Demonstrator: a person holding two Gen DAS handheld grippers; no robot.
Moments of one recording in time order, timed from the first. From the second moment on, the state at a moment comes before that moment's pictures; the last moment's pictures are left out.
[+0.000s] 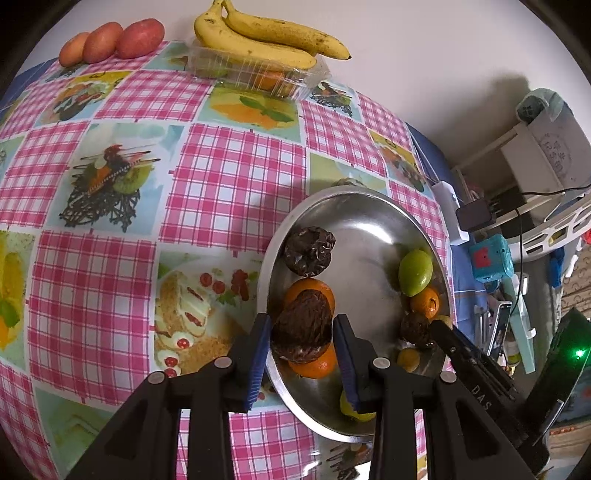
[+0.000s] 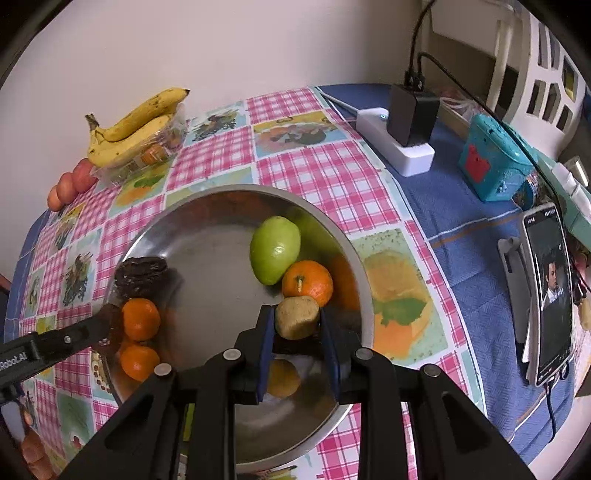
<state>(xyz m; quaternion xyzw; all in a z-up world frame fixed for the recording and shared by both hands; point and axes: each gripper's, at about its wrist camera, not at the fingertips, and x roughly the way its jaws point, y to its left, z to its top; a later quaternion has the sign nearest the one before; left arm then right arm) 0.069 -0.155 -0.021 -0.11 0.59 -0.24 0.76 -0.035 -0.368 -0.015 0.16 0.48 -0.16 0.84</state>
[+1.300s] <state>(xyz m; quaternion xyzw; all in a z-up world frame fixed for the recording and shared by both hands) 0.003 -0.056 -0.002 0.06 0.52 -0.04 0.85 -0.078 -0.307 -0.016 0.18 0.49 -0.13 0.84</state>
